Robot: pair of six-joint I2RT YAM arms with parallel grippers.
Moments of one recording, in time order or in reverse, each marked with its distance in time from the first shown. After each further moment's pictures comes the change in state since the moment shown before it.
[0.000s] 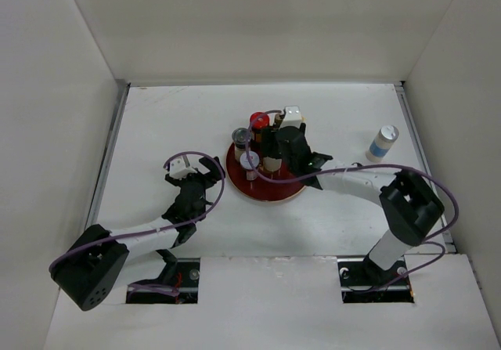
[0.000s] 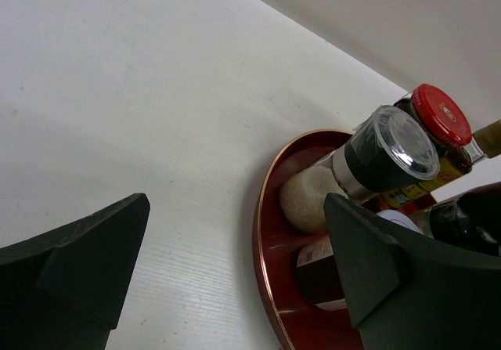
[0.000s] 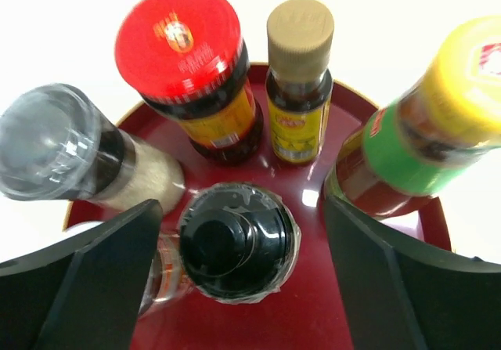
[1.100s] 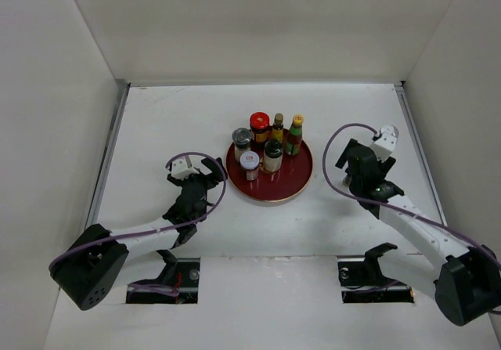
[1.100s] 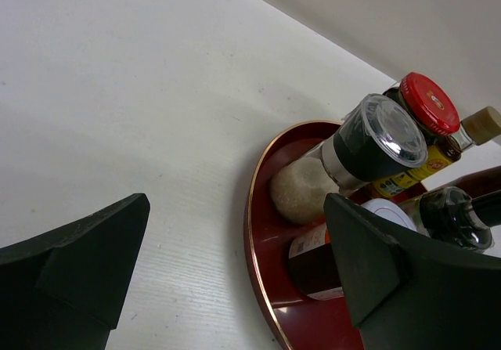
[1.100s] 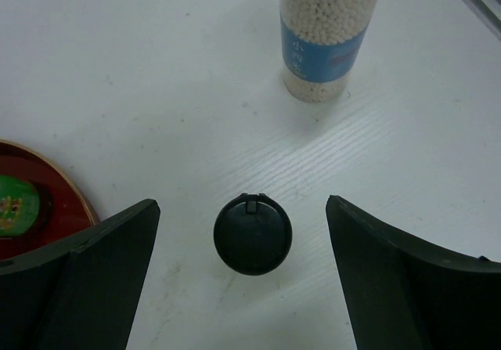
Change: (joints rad) left arm -0.021 0.000 0.000 0.000 0.012 0.000; right arm -0.375 -0.644 -0.442 -0.335 0.242 0.201
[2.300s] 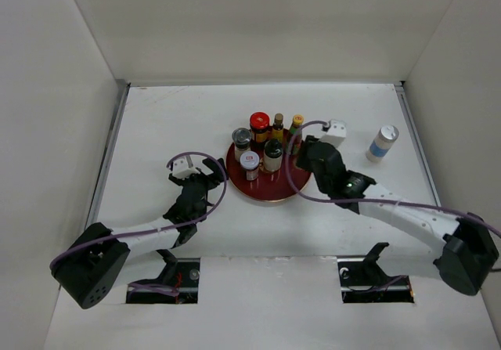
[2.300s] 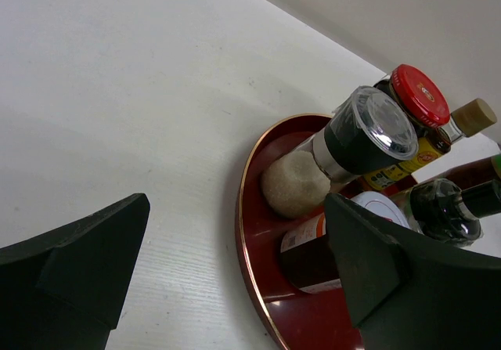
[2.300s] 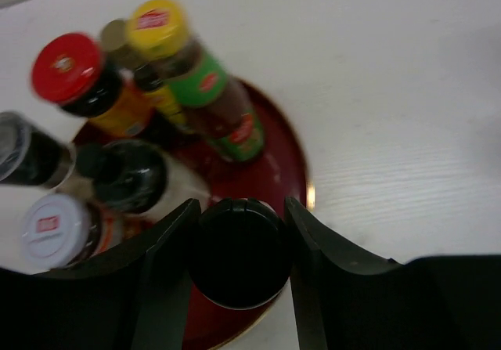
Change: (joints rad) left arm 0.001 0.010 0.000 0.007 0.031 -0.015; right arm 0.331 0.120 0.170 0.075 -0.050 -0.006
